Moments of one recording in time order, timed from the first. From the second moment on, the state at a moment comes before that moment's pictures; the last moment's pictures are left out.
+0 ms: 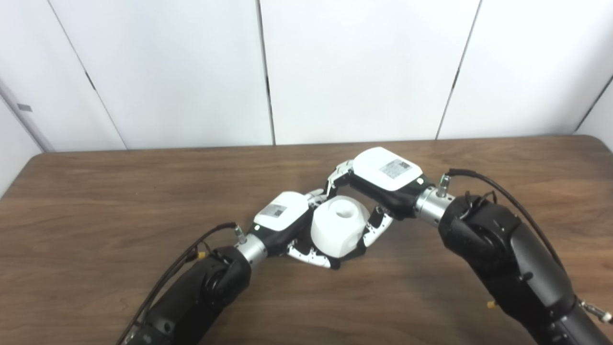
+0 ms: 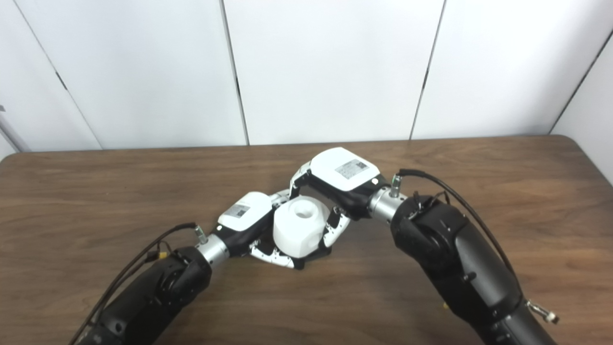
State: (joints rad) left arm -0.47 0.28 -0.58 0.33 0.68 -0.23 -0.04; right arm -0.50 -0.40 0.37 -0.24 -0.79 -0.02 0.54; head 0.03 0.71
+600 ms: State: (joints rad) left arm -0.46 0.28 -0.58 0.31 0.69 -0.20 -0.05; right arm -0.51 -0.43 0.37 -0.24 -0.77 -0.05 0.56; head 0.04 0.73
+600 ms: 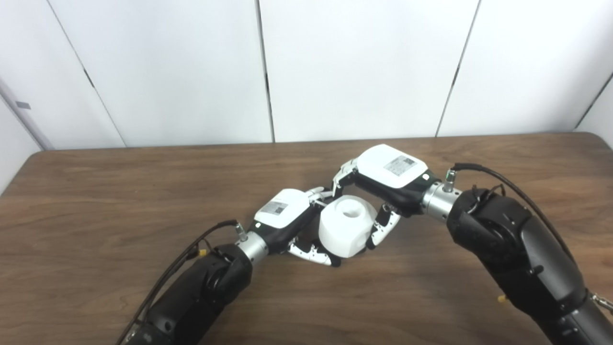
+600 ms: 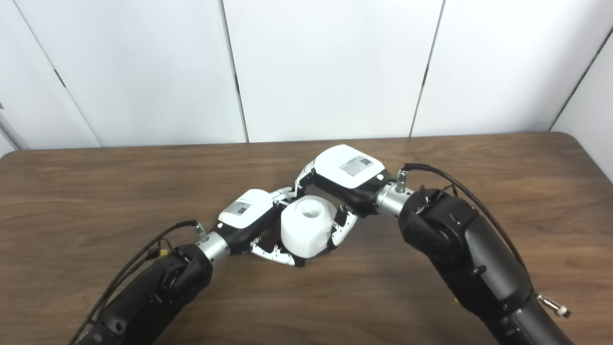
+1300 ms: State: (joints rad) left arm -0.44 0.29 -0.58 0.26 0.69 -0.16 -0.08; right arm -0.54 -0.37 0.38 -0.16 -0.78 -0.05 0.53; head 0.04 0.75
